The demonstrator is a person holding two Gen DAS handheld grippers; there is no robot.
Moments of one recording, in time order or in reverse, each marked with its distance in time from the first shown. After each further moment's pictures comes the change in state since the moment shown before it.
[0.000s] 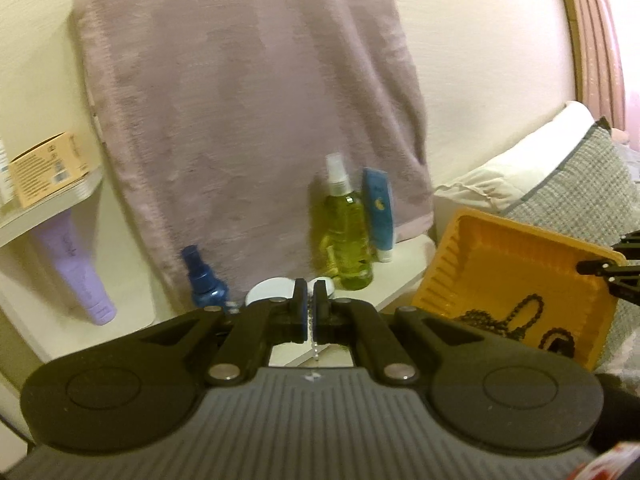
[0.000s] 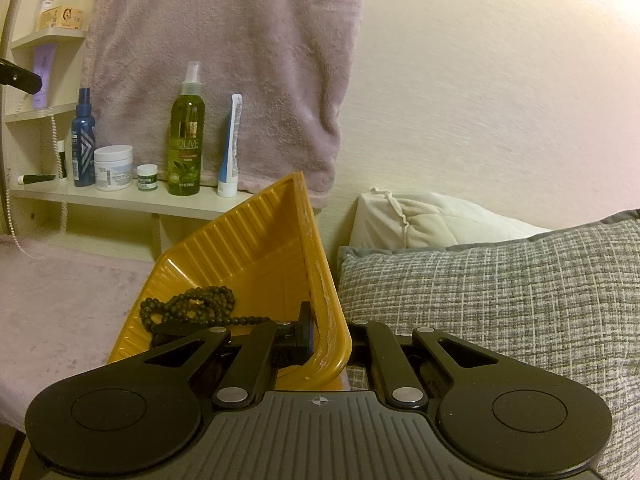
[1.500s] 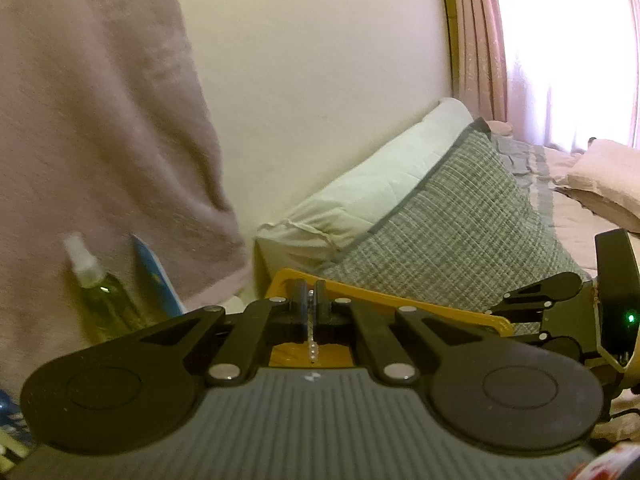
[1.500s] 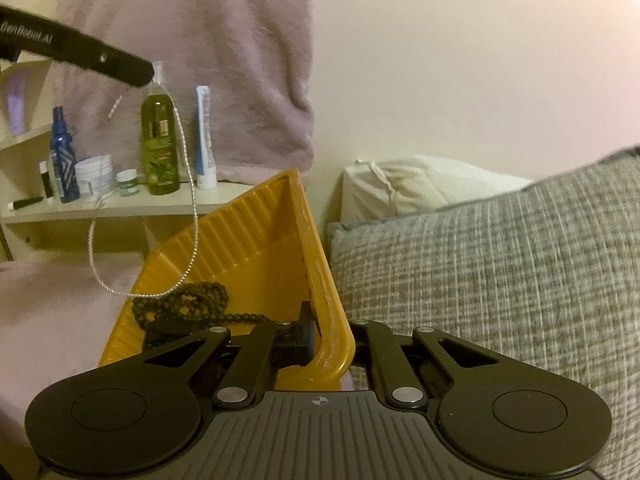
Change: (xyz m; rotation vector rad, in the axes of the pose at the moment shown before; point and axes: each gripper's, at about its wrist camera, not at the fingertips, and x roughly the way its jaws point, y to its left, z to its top) left arm 0.076 -0.141 0.059 0.111 -0.023 -0.395; right arm 0.013 -0.026 -0.011 0.145 0.044 0.023
